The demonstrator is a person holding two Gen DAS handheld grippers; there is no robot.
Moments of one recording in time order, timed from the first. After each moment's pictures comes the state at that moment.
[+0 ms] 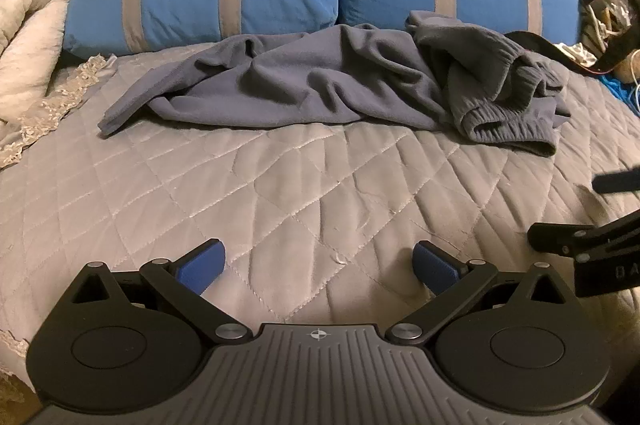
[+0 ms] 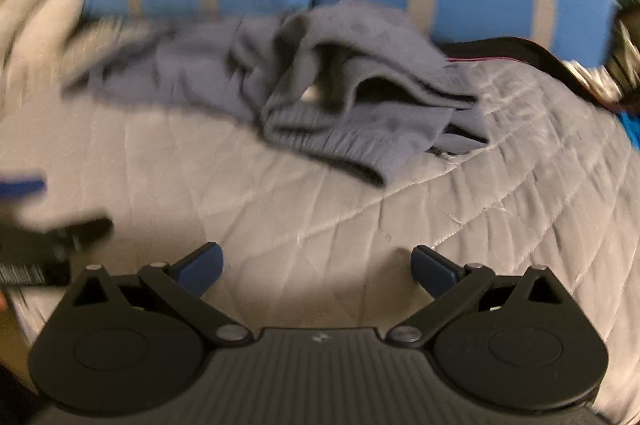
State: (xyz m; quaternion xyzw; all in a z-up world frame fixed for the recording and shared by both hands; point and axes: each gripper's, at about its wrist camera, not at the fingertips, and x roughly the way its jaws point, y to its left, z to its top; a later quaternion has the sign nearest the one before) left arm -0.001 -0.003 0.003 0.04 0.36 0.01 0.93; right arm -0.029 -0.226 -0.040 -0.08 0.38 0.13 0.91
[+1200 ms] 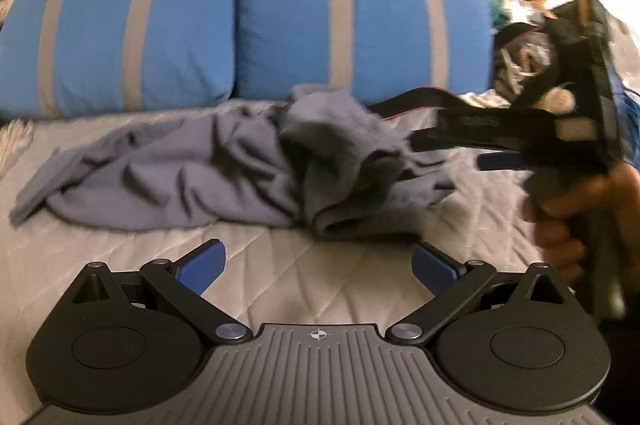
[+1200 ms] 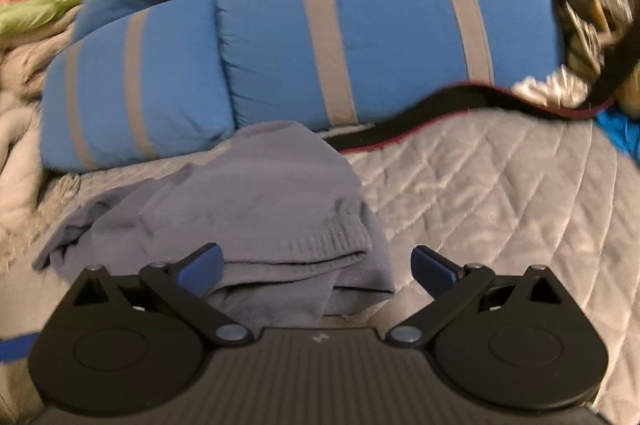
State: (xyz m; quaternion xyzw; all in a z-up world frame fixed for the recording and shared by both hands) left arm 0.009 -0.078 0.048 0.04 0.29 -0.12 0.95; right arm 0.060 -0.334 -0.002 0.13 0.29 0.08 0.94
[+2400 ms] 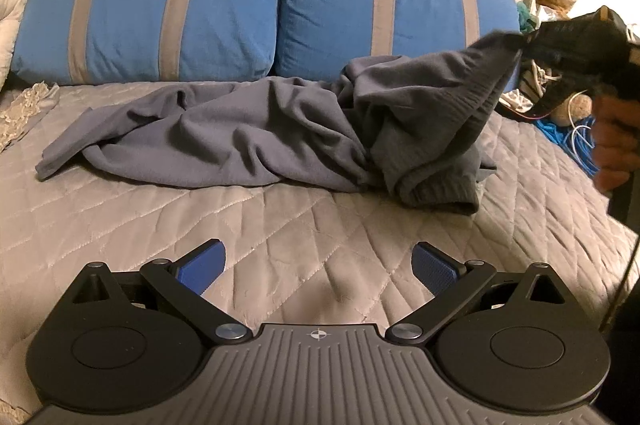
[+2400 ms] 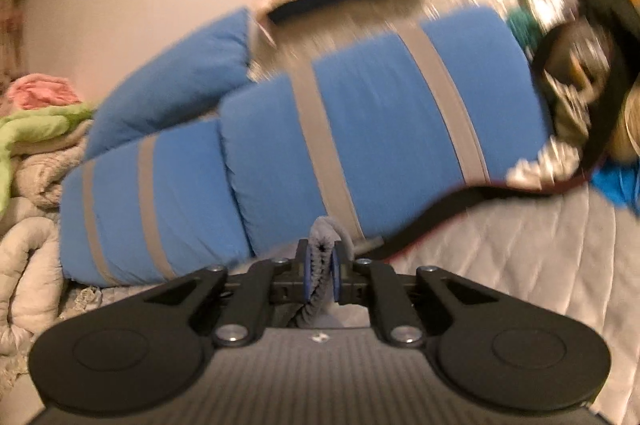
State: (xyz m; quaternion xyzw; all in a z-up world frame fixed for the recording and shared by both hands) left arm 0.004 -0.018 0.026 0.00 0.31 -0.10 0.95; right arm 0.043 -0.355 0.047 0.17 0.10 0.09 0.98
